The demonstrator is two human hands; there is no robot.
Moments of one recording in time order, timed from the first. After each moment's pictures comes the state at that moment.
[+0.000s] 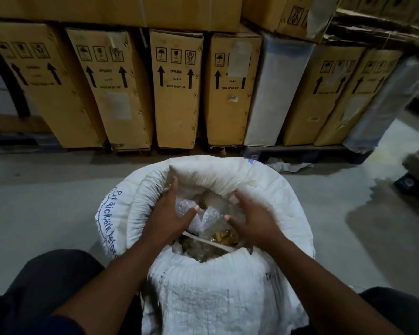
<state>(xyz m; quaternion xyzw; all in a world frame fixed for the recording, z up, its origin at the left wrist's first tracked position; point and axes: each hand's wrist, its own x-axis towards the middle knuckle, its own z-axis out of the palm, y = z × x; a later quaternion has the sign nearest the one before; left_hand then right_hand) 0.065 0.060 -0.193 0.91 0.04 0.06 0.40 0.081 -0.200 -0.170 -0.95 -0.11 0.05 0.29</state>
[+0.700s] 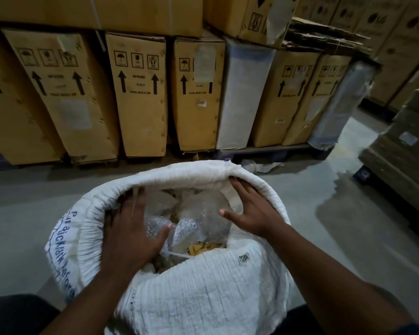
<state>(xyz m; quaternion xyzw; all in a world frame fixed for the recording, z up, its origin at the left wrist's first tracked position) 0.063 0.059 -0.193 0.96 0.01 0.19 0.19 0.138 -0.268 -0.164 -0.95 -0.19 -0.09 0.21</state>
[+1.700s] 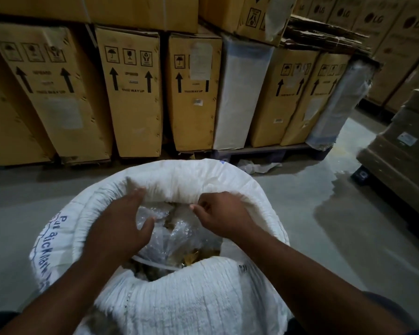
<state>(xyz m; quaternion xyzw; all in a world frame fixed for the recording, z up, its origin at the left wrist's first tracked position) 0.093 0.065 -0.158 0.96 -0.03 0.12 0.25 0.144 -0.195 -0.150 -0.96 -0.17 -0.09 0.20</state>
